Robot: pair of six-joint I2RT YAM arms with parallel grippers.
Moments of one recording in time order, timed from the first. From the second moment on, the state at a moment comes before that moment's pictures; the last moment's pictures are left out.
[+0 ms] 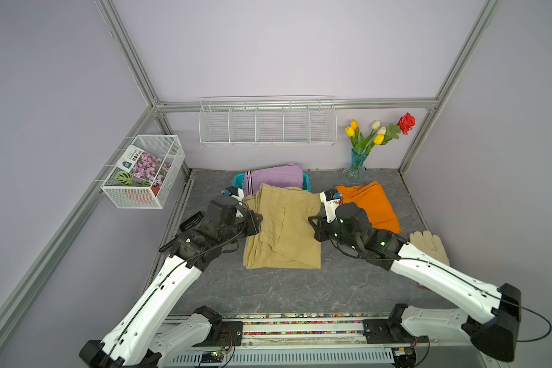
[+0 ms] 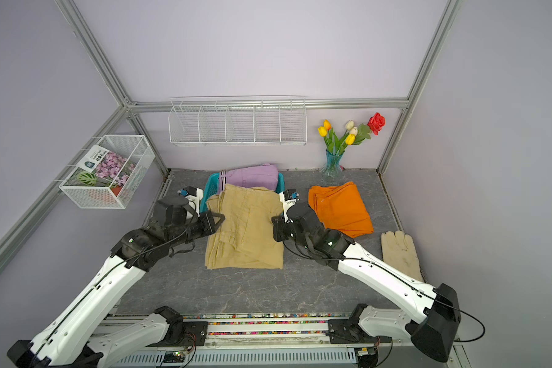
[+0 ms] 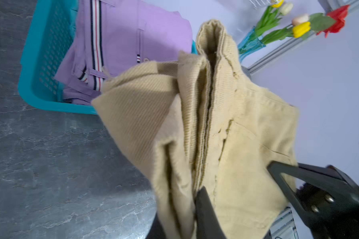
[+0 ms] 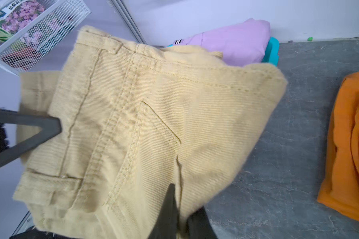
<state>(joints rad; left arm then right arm) -0.50 1.06 1.16 -0.73 0.11 -0.65 0.83 1.24 1.11 -0.37 0.11 0.49</state>
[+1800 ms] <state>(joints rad) -0.10 1.96 1.83 -0.71 0.45 -0.60 0.45 2.19 2.00 -0.45 -0.31 0.42</state>
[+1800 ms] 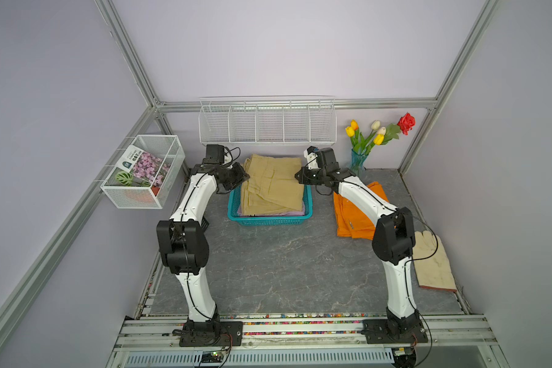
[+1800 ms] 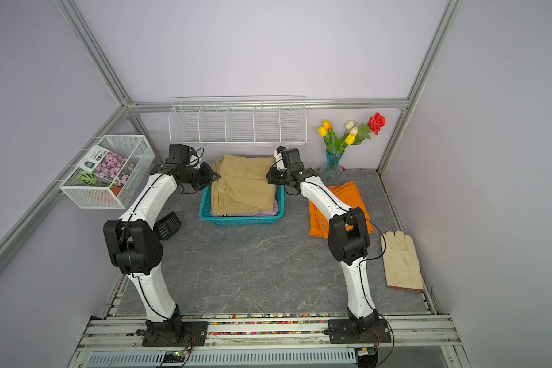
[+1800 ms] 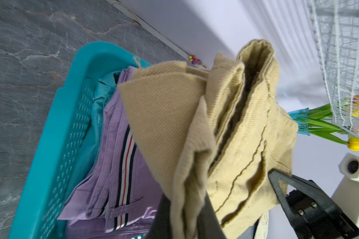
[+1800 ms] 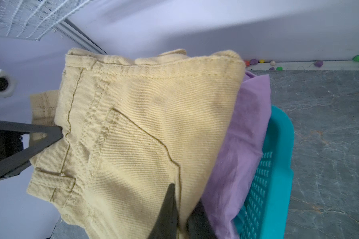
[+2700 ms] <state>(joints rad) -0.04 2.00 1.61 -0.58 0.48 -0.64 0.46 2.24 1.91 -0.44 -0.21 0.39</state>
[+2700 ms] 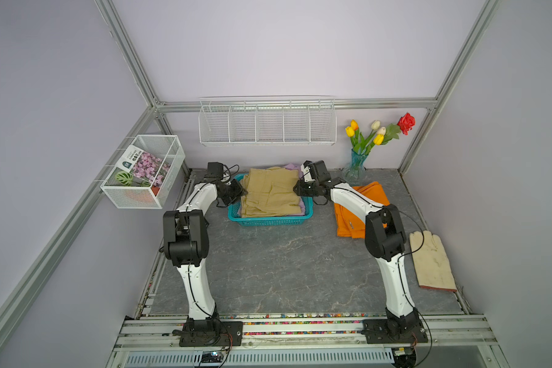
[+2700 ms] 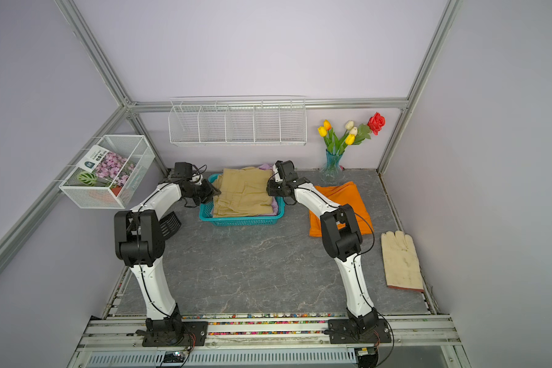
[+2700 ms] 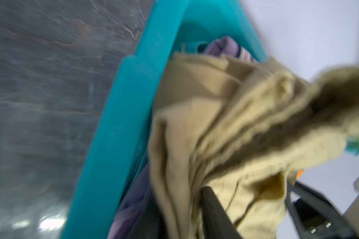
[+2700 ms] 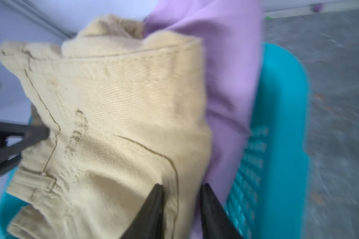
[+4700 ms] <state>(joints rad) -0.84 2.56 2.14 -0.31 0.28 -0.88 0.44 0.58 0.82 -0.60 0.29 0.42</state>
